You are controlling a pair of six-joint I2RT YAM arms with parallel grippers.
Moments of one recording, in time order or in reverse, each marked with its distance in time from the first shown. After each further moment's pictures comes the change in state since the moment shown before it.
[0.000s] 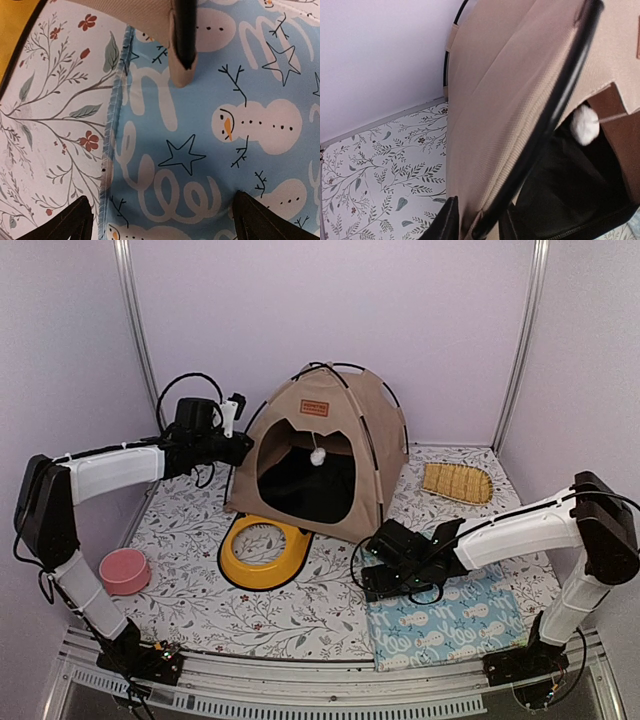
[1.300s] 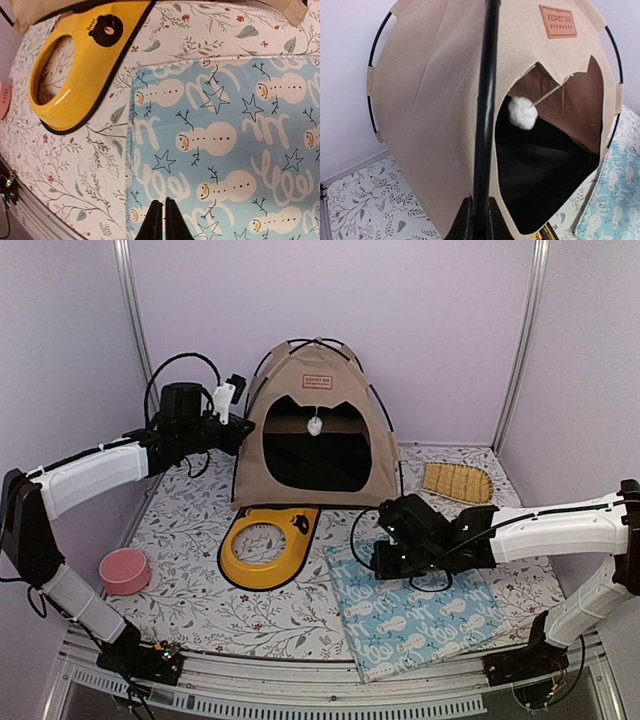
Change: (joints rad) left arm -0.034 -0.122 0.017 -0.019 0.088 0.072; right arm 0.043 -0.153 0.045 0.020 -0.008 0.034
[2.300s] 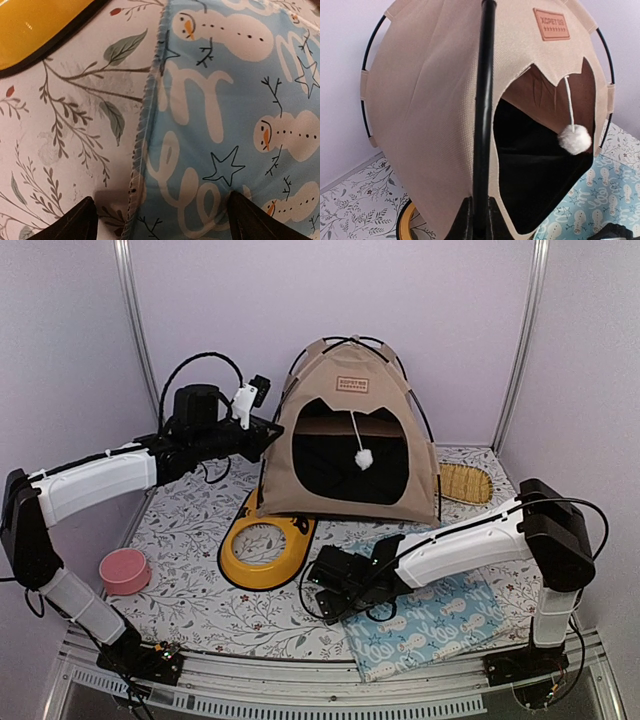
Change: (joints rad) left arm -0.137 -0.014 -0.012 0.067 0.069 -0.044; right arm 0.156 0.454 0.282 -0.145 0.085 -0.088
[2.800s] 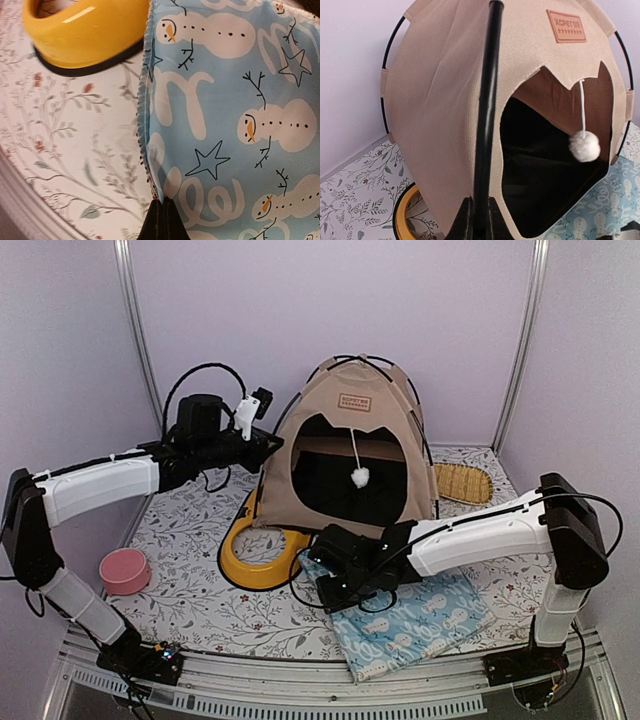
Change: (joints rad) left arm -0.001 0.002 -0.053 0.004 0.001 0.016; right arm -0.017 -0.050 0.029 0.032 -0.152 0.018
